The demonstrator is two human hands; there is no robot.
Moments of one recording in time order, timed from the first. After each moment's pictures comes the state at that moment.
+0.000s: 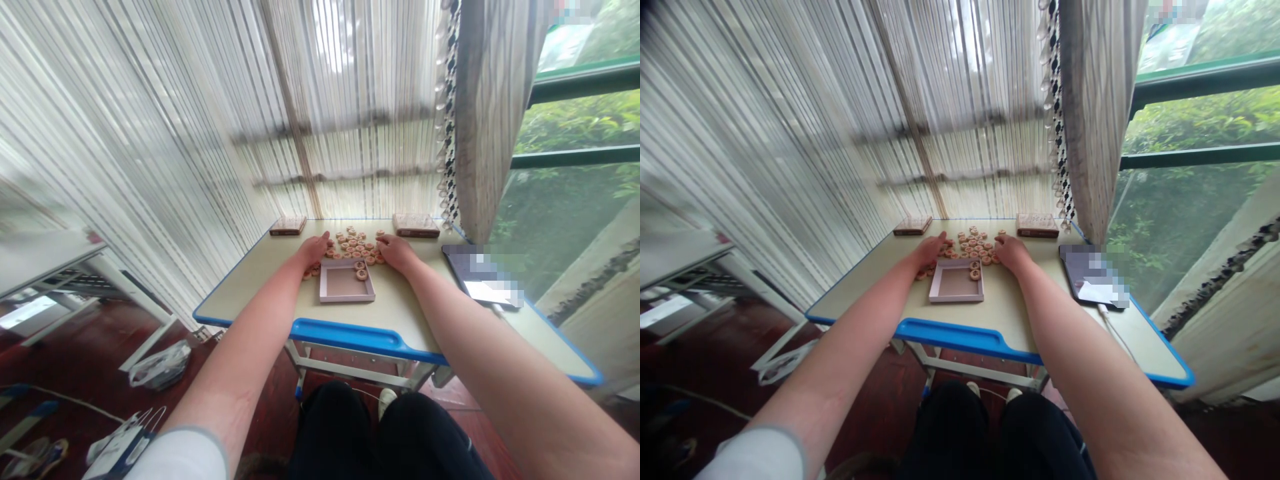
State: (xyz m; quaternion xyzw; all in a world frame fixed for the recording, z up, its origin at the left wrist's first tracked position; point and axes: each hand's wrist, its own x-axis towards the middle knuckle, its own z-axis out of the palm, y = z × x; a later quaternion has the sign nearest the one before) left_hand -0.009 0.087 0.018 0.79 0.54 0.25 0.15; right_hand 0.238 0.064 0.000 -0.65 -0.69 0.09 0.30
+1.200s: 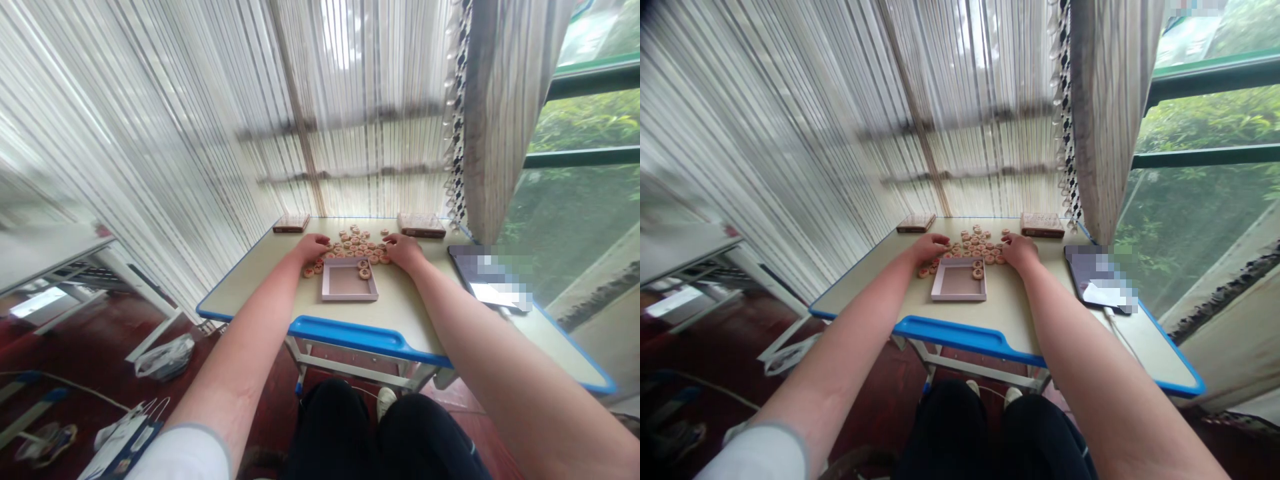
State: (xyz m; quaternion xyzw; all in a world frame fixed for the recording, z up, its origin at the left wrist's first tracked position) left_hand -0.019 0.078 0.018 0.69 0.57 0.32 0.30; right_hand 0.247 0.071 -0.007 -0.69 -0.65 0.05 0.30
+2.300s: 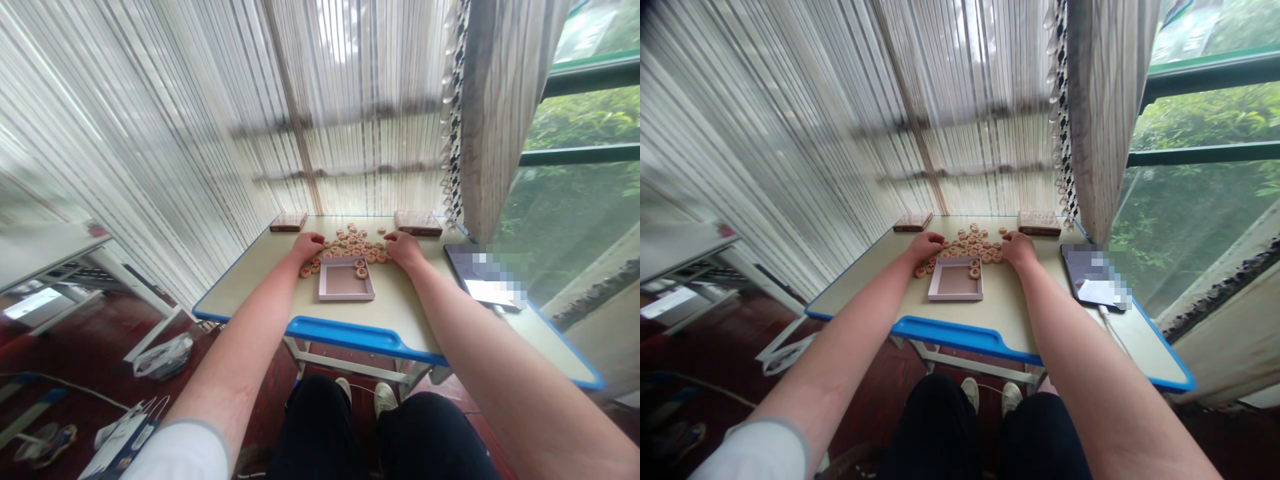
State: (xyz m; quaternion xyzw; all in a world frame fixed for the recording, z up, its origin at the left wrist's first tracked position) left_hand -0.025 0.101 -0.002 0.68 0.57 0.38 0.26; right_hand 0.248 0.069 -0.001 -0.70 -0.63 0.09 0.34
